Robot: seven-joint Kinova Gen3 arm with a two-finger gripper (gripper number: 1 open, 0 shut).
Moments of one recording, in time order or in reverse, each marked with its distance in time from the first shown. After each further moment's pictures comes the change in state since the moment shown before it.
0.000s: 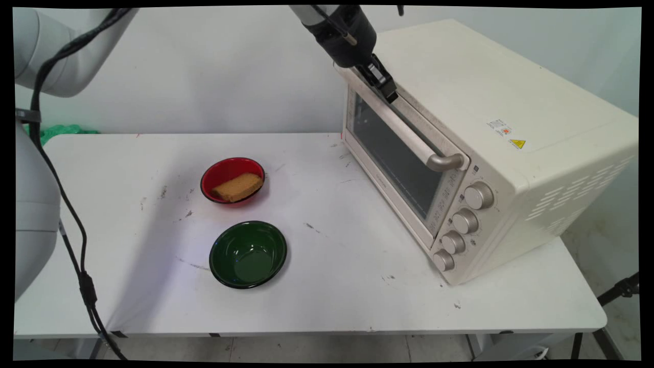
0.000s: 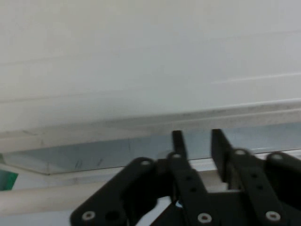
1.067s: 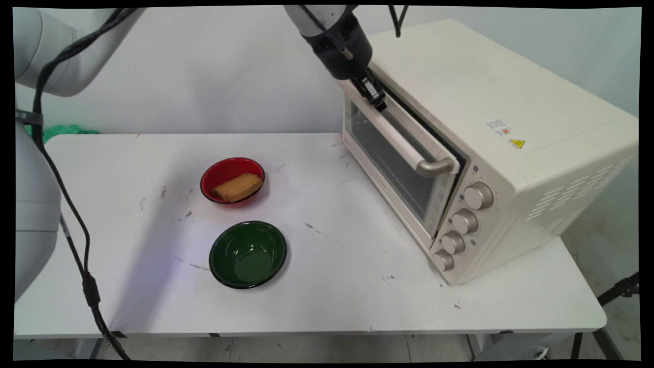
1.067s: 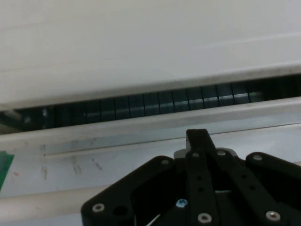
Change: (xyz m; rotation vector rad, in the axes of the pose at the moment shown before) arm -0.007 0.006 0.007 0.002 -0.075 0.029
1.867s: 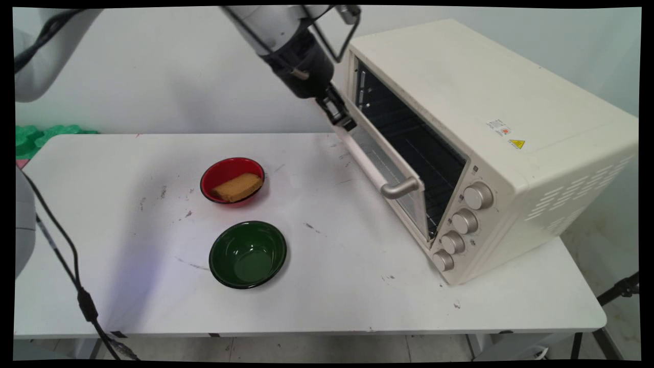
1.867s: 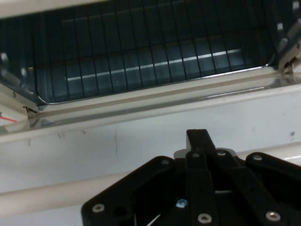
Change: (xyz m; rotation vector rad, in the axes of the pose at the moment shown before) arm -0.062 0.011 -0.027 -0.036 -0.004 0.034
